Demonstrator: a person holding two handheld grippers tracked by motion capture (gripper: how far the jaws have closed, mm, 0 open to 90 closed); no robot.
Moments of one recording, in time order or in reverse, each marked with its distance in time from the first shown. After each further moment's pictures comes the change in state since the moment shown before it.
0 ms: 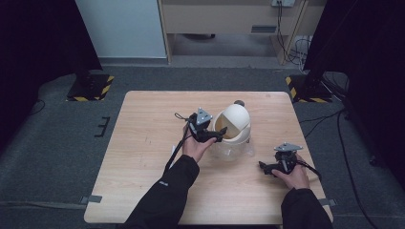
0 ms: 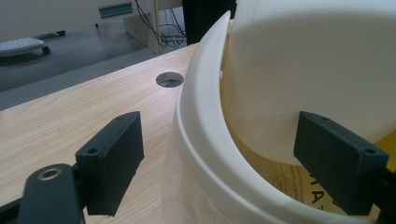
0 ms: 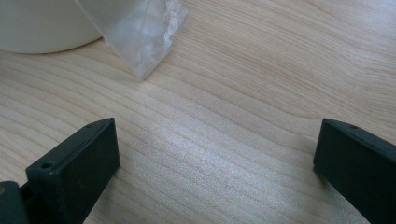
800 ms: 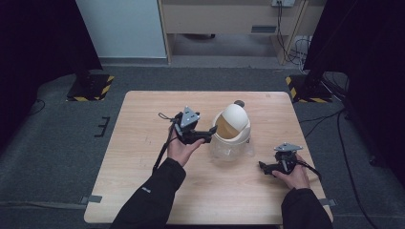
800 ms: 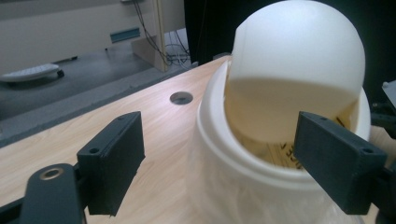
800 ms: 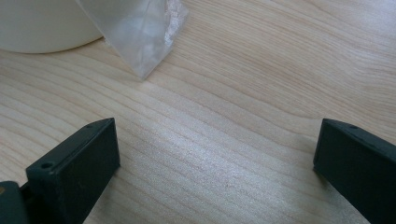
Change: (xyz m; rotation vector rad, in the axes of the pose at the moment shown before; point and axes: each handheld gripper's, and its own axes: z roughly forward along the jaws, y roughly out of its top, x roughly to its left) left arm 0.009 0.011 -0.066 -0.067 0.014 0.035; right arm 0.000 0.000 0.000 -0.001 0.000 0.000
